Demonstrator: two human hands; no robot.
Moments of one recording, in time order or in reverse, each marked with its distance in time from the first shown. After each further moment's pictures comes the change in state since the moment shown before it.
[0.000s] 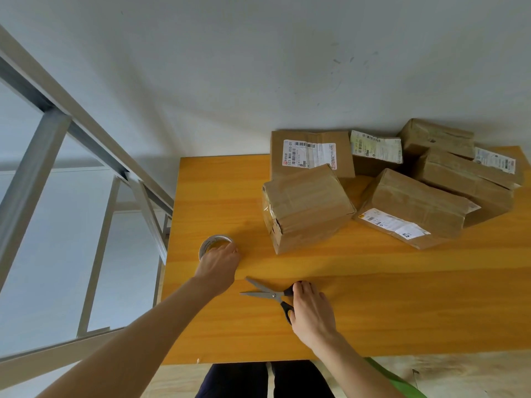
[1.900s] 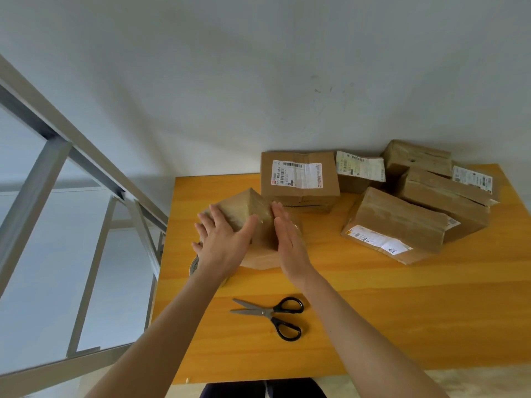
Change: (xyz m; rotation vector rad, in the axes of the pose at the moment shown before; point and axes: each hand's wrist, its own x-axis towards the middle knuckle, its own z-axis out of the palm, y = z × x) left_hand 0.012 0.051 -0.123 -0.901 0.154 -0.626; right_hand 0.060 -0.022 -0.136 1.148 0.263 -0.128
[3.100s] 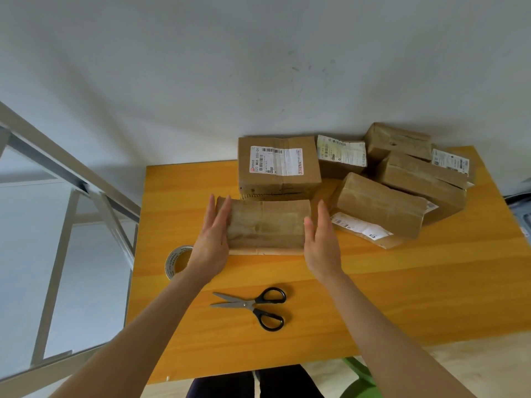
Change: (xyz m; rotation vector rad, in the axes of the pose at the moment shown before) left_hand 0.036 -0.044 0.044 0.048 -0.052 0.545; right_hand -0.011 0.061 -0.072 -0.430 0.336 0.087
